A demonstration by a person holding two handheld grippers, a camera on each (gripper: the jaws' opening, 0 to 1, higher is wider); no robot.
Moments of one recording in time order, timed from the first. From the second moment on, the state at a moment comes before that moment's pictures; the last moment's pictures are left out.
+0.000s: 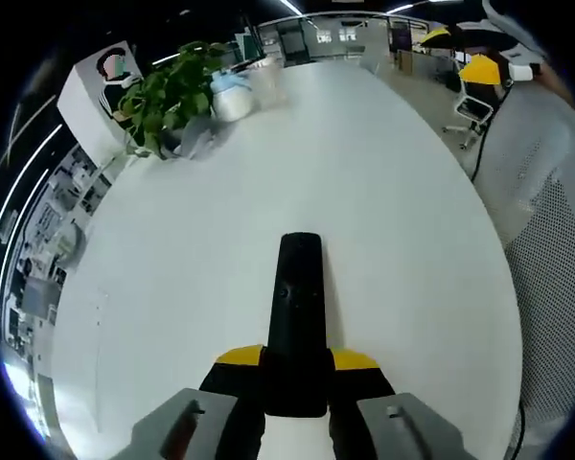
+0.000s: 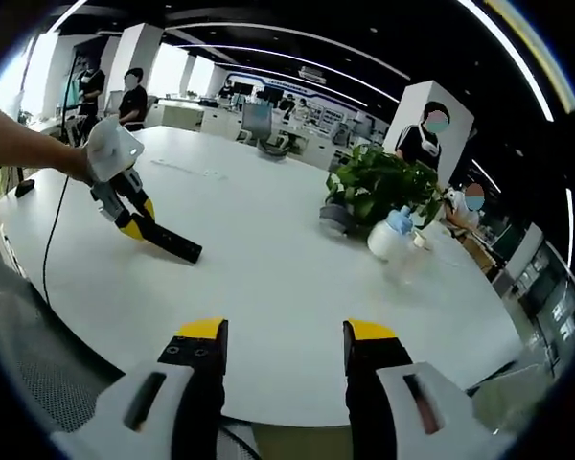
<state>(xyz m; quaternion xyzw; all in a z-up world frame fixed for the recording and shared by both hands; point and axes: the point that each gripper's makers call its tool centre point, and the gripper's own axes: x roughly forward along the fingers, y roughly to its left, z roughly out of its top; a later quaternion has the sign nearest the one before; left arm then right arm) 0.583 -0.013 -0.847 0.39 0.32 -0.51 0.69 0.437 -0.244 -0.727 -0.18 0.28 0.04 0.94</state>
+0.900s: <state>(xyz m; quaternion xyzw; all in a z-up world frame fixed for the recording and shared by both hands) 0.659 -0.023 -0.854 0.44 0.30 -0.51 0.68 0.434 -0.246 -0.736 -0.20 0.30 0.04 0.93</state>
